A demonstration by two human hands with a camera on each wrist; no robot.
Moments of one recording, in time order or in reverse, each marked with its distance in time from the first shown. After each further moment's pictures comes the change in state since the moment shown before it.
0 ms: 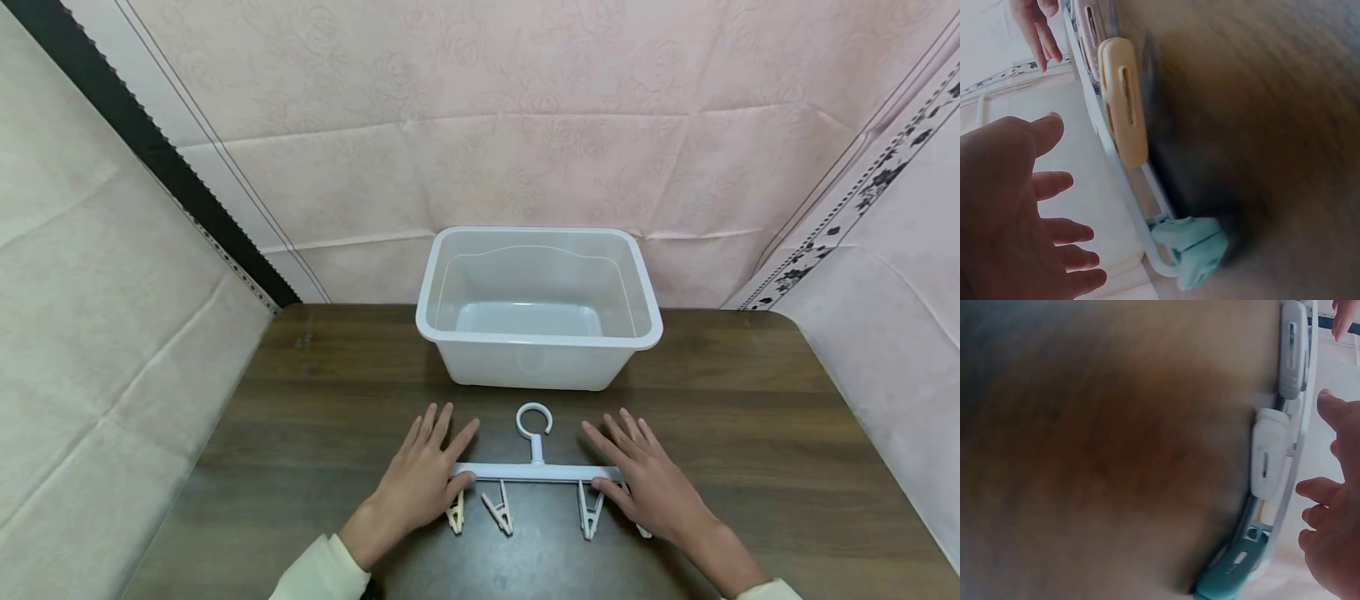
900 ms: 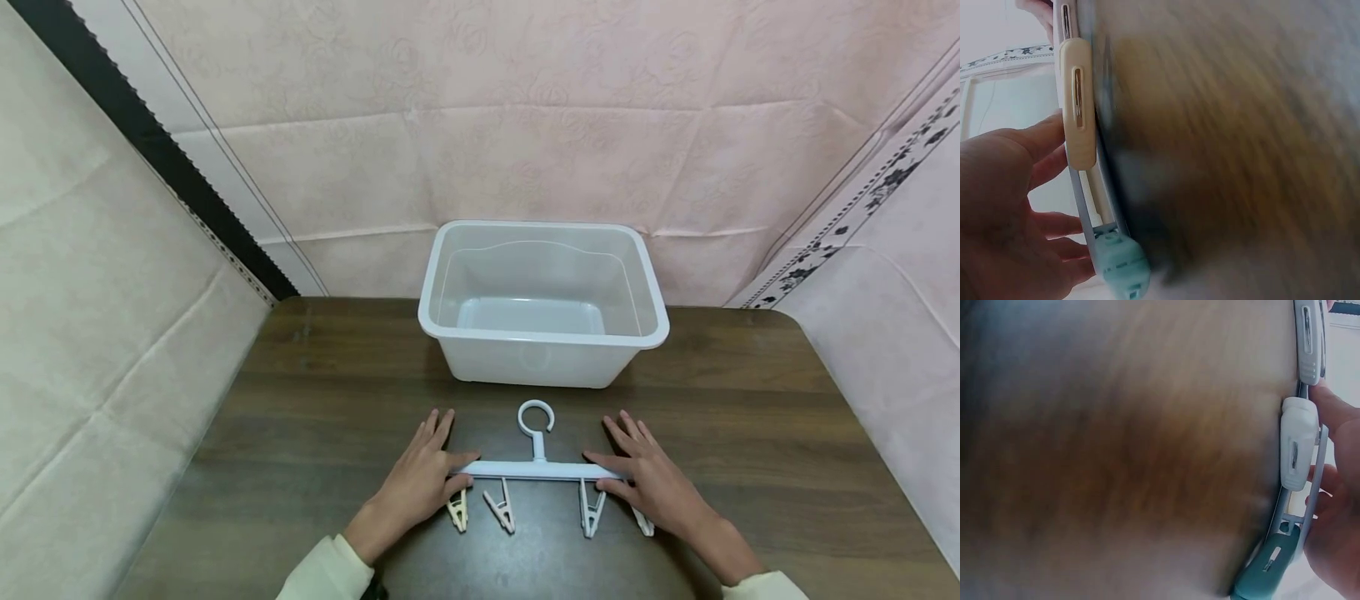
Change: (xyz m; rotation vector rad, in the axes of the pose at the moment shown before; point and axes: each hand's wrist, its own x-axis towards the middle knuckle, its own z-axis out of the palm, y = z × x) left_hand 0.003 -0.013 0.021 -0.250 -0.009 0.000; right_hand 0.000 0.014 0.011 0.214 -0.049 0.023
